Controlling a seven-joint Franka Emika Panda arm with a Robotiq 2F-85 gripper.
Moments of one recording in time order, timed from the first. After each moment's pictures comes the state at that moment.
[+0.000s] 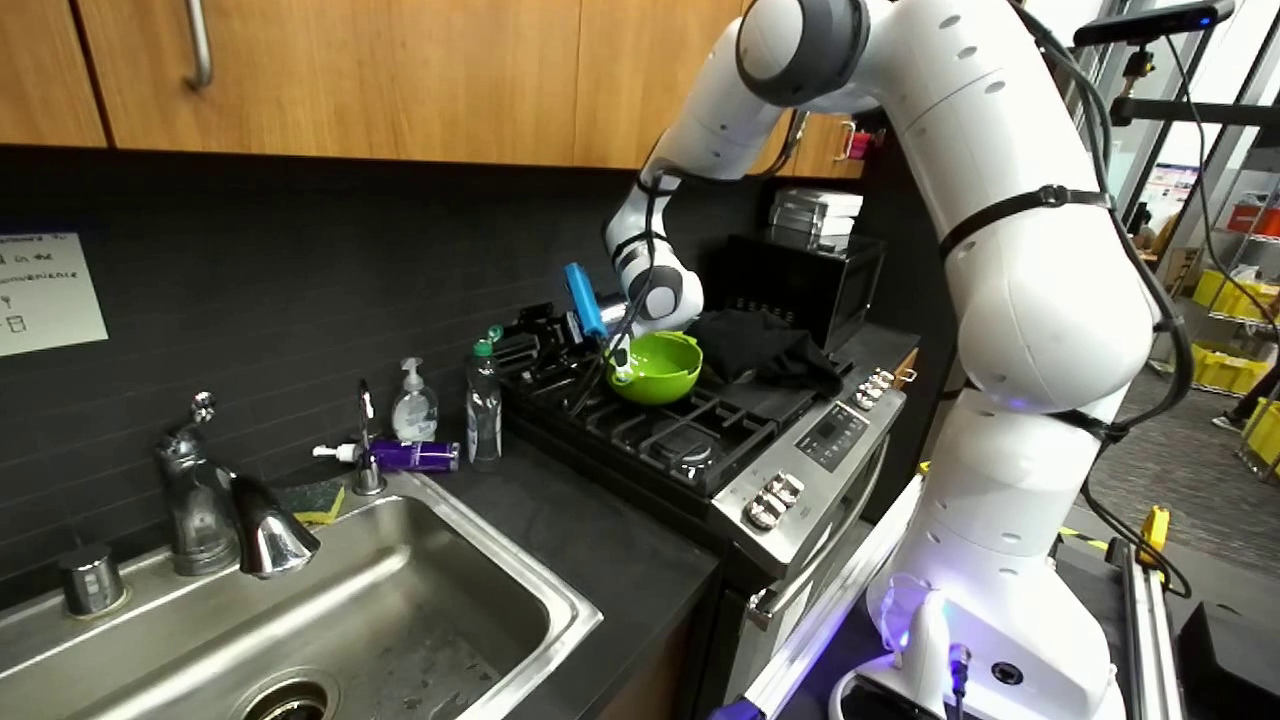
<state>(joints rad) -0.10 0.66 -0.11 -1.95 1.82 2.08 0.01</state>
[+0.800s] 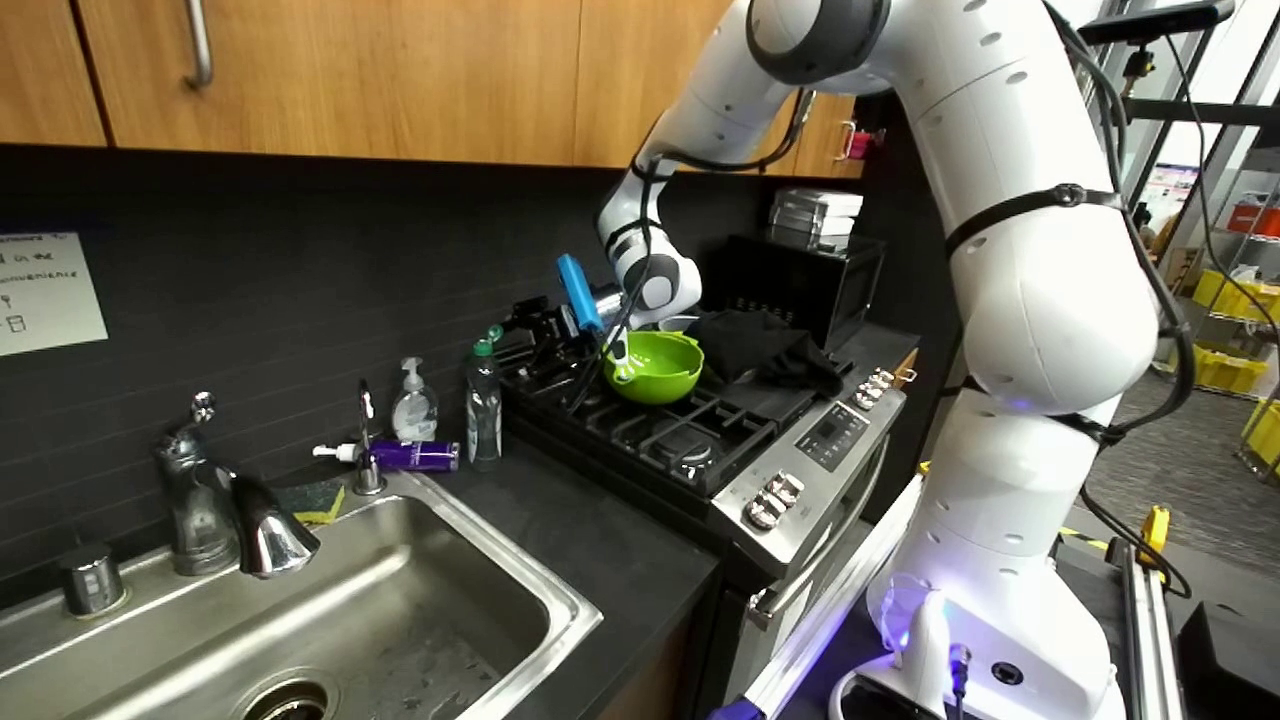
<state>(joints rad) -0.06 0.59 -0.11 -2.00 1.81 2.14 0.01</state>
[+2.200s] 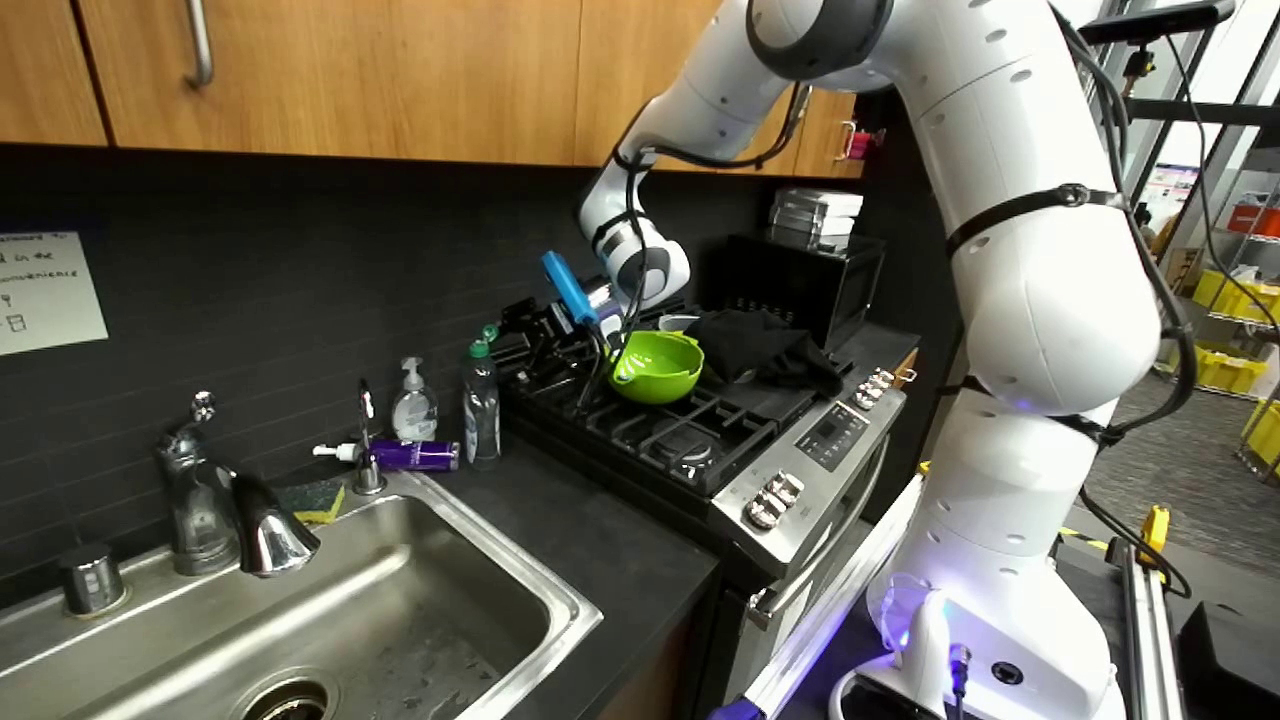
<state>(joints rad) -0.04 0.59 -0.09 -1.97 1.63 2.19 0.14</state>
